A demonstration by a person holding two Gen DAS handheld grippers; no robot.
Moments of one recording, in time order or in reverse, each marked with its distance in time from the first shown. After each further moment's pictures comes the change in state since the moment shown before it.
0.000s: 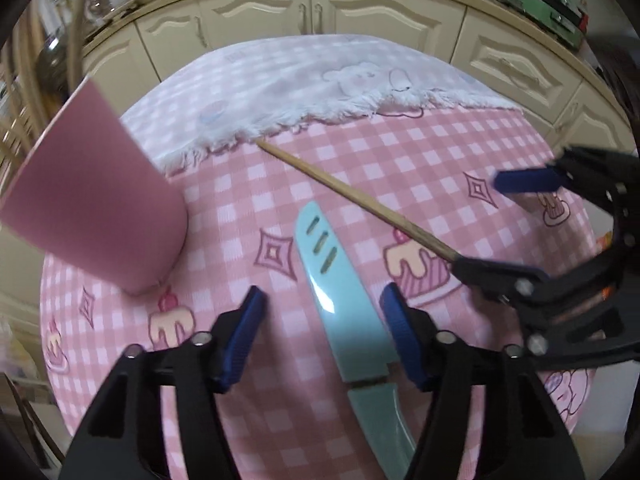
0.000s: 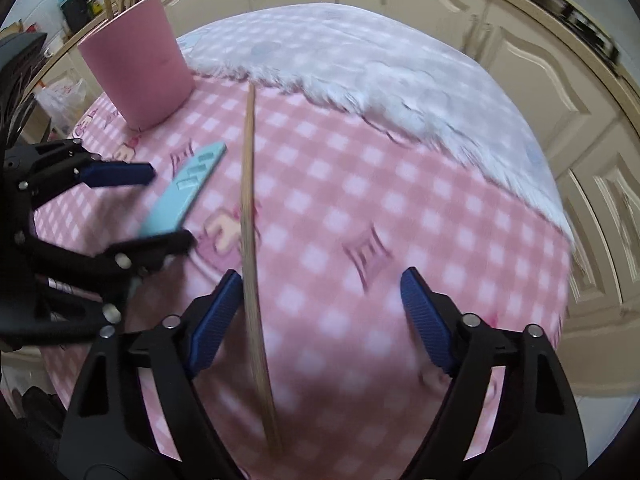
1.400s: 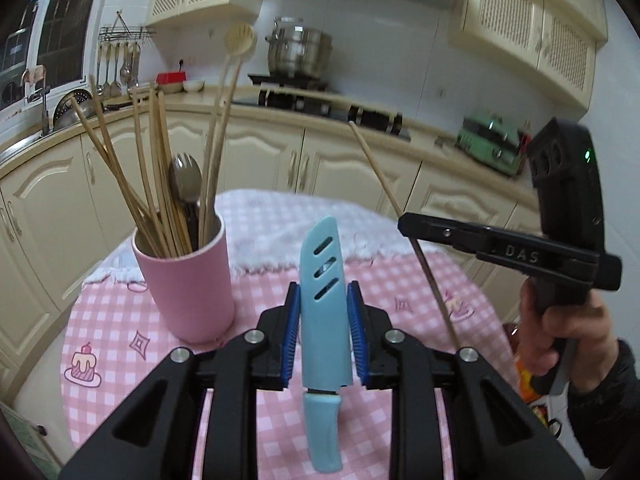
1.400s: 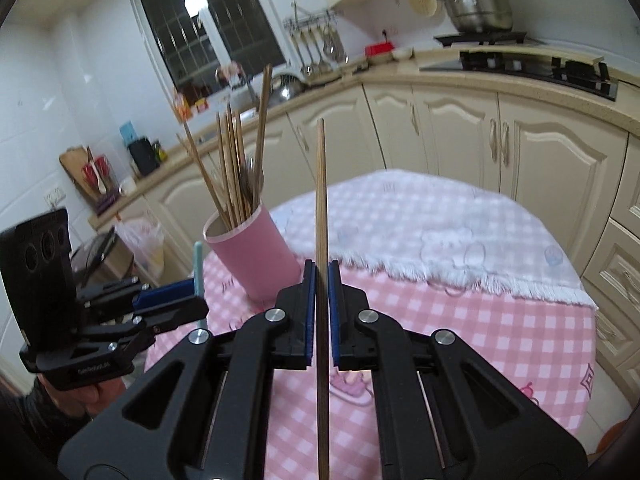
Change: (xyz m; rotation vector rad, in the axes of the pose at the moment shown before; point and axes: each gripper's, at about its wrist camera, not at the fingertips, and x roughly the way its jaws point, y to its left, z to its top) left arm -0.132 0.042 -0.054 -0.109 -0.570 -0.181; right arm -0.099 0.006 0.010 0.173 -0.571 0.281
